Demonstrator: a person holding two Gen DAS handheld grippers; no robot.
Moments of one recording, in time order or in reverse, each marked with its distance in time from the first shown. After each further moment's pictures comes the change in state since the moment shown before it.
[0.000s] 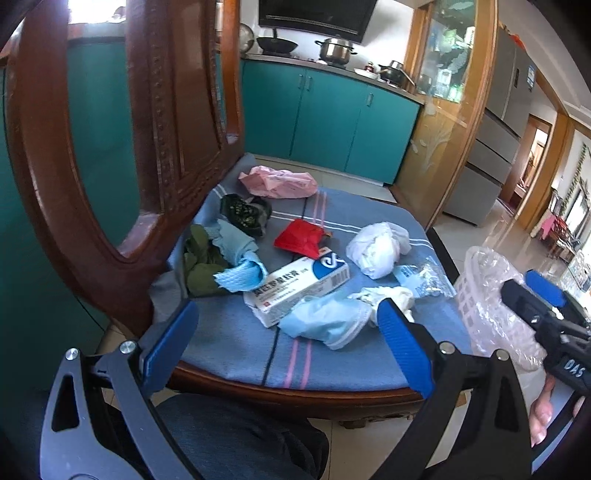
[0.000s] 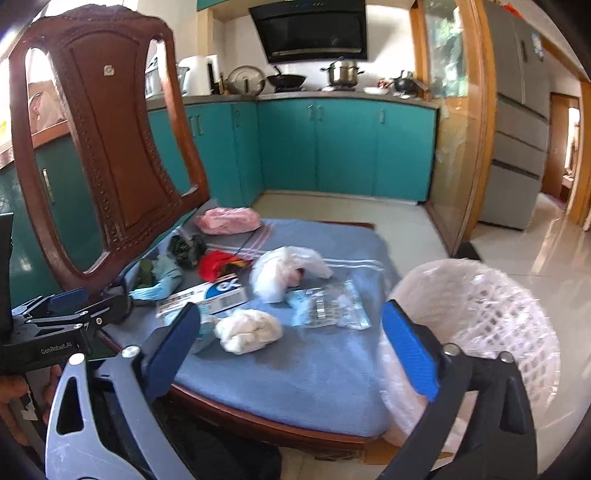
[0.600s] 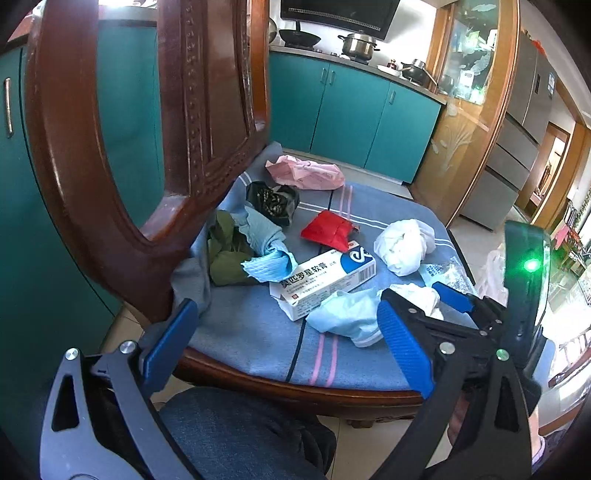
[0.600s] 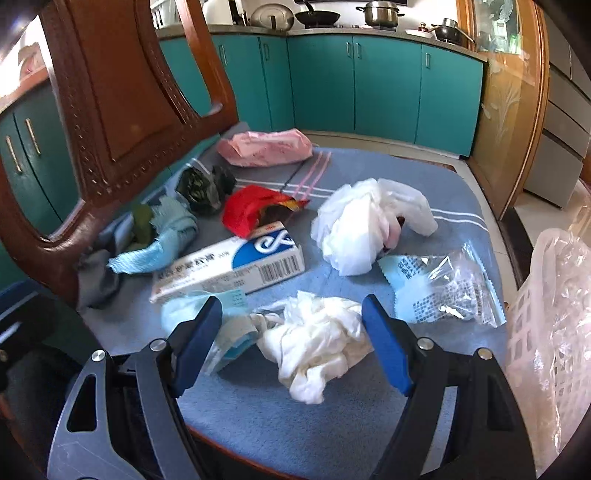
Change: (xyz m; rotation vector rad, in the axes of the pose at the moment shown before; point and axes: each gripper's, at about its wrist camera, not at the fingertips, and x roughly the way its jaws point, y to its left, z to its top) left arm 0.009 0.013 -0.005 -0.039 0.033 0.054; right arm 0.131 0.051 -0.015 -0.033 0.223 0.069
